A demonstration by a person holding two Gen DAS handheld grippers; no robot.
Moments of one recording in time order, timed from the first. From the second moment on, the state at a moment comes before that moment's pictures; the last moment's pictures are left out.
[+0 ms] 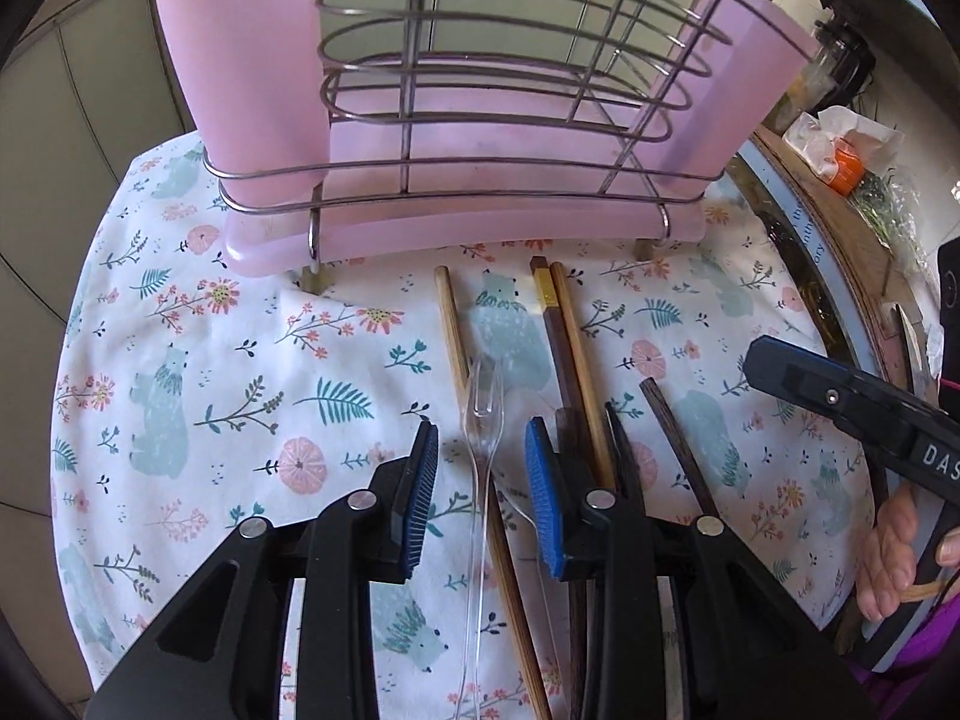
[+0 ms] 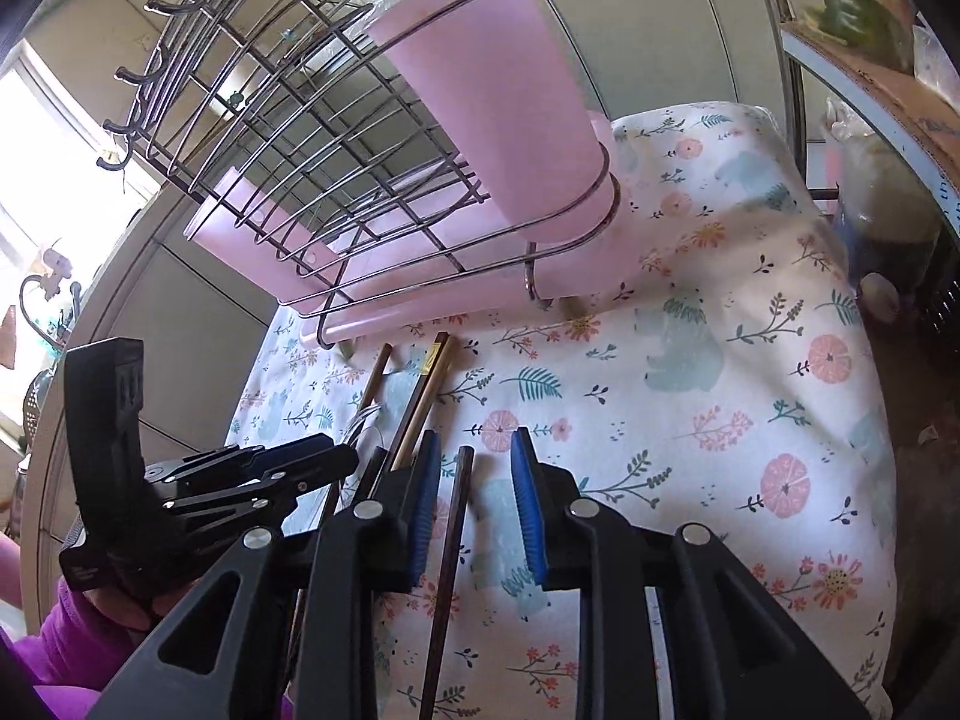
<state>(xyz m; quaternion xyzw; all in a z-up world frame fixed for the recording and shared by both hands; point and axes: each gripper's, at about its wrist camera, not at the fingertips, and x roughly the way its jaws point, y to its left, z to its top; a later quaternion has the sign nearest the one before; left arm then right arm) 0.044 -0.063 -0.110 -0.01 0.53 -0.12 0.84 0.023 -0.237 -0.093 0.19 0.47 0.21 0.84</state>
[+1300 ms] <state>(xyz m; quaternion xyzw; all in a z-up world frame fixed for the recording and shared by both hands) 0.020 0.025 -0.063 -0.15 0.45 -0.11 0.88 0.051 -0.174 -0.125 0.08 0.54 0.18 0.82</state>
